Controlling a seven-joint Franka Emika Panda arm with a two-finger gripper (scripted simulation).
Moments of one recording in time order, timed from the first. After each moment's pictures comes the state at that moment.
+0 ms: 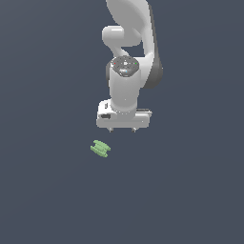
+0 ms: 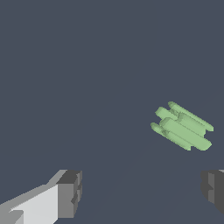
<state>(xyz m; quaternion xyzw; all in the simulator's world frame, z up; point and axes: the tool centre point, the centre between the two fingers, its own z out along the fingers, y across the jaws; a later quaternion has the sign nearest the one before) 0.000 0.002 0.171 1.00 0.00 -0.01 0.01</state>
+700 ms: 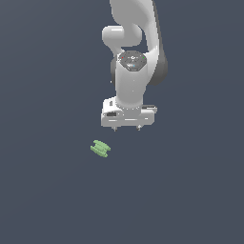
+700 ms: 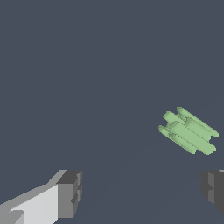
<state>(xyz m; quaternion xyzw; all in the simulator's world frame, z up) 0.000 0.021 0.182 1.00 0.04 0.00 0.01</state>
